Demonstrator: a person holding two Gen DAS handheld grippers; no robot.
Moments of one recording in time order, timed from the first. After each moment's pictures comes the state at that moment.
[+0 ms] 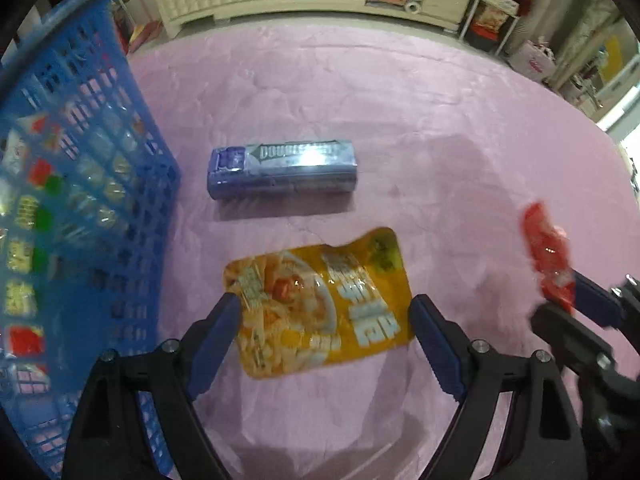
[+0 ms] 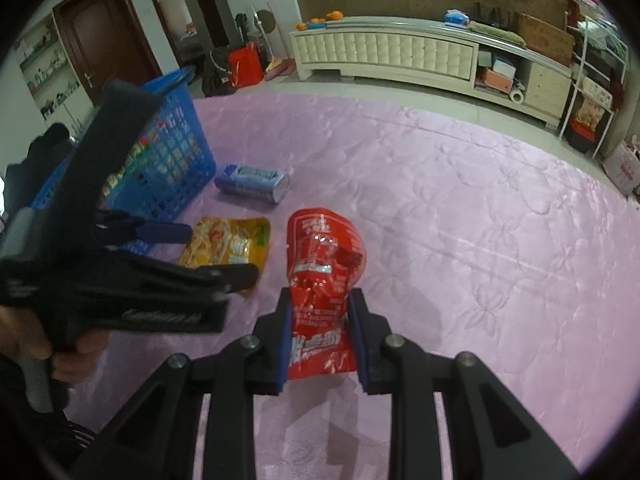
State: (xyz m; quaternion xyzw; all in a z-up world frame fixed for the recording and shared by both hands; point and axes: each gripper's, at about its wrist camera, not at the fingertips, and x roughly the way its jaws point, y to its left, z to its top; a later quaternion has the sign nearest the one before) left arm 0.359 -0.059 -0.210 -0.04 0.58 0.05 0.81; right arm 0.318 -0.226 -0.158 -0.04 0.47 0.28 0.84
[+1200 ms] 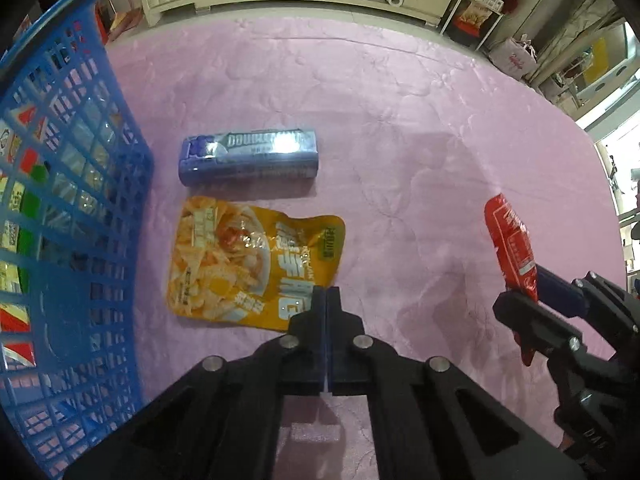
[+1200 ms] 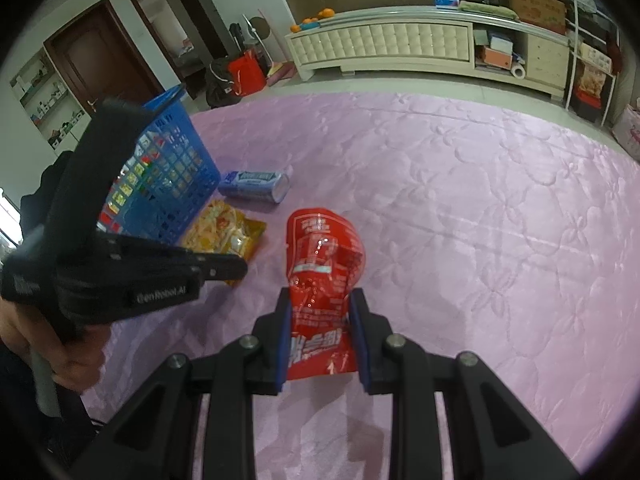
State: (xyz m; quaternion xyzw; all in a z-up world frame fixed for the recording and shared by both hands) left arm 0.356 -0.086 -0.202 -0.08 0.60 0.00 0.80; right arm 0.320 -0.247 -0.161 0.01 0.48 0.30 0.82
